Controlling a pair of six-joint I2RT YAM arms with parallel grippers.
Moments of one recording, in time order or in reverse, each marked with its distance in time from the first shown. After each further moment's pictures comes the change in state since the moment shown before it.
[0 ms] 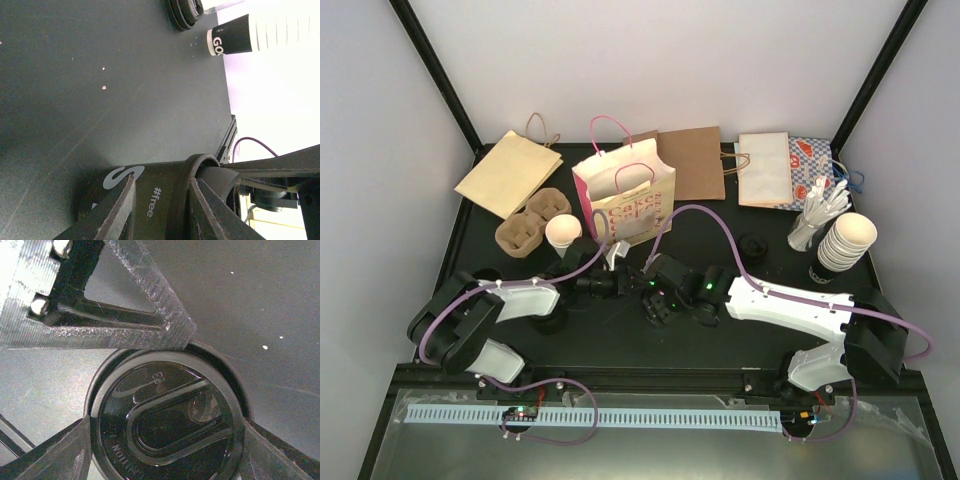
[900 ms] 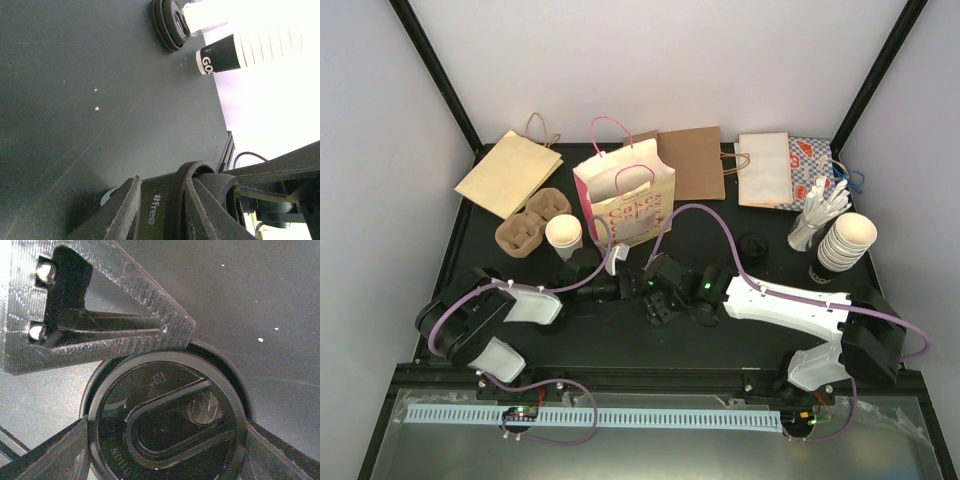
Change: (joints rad) left arm -0.055 0.062 -0.113 0.301 -0.102 -0.055; right arm 0.000 0.014 -0.003 -0.008 0.010 0.053
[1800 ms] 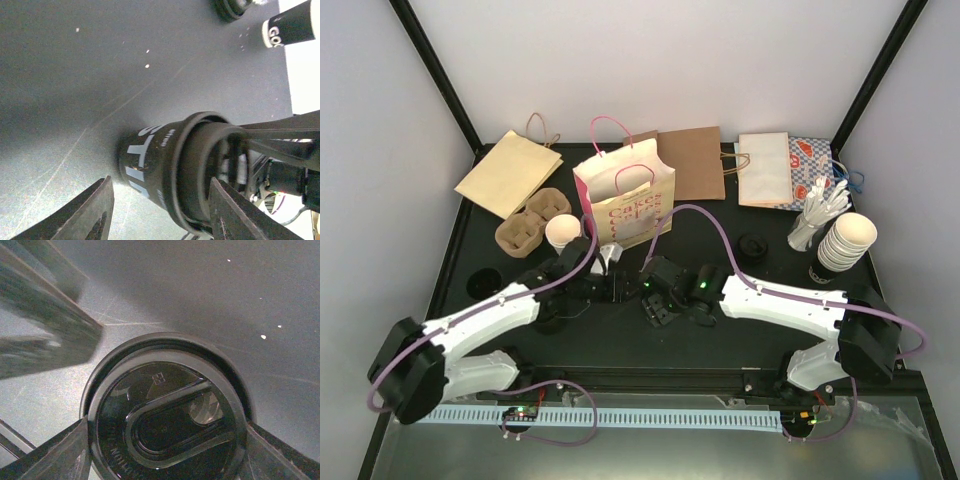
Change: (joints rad) left arm -0.047 -0.351 0.226 -0.869 -0.183 0.159; right arm 0.013 0.017 0.046 -0.050 0.010 -0.014
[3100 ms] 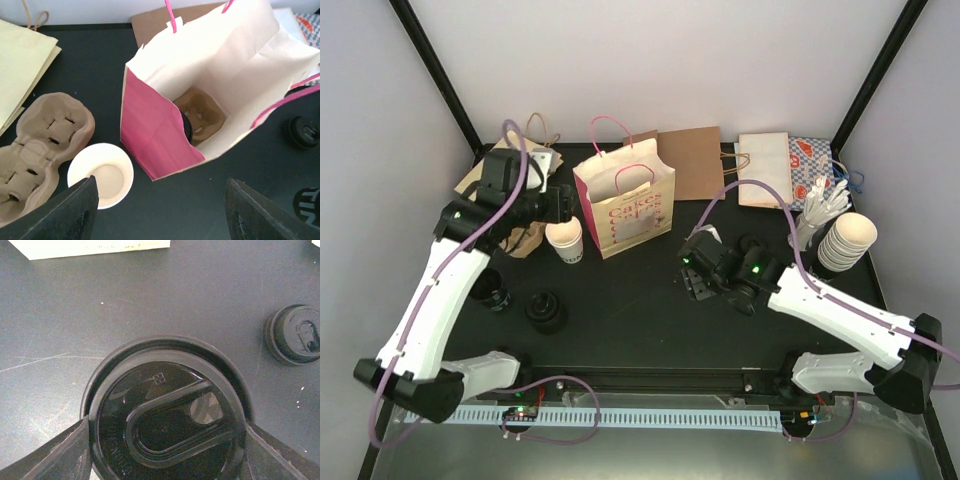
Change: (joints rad) left arm 0.363 -0.029 0.859 -0.768 -0.364 0.502; right arm -0.135 -0.228 0.094 -0.295 0.216 0.050
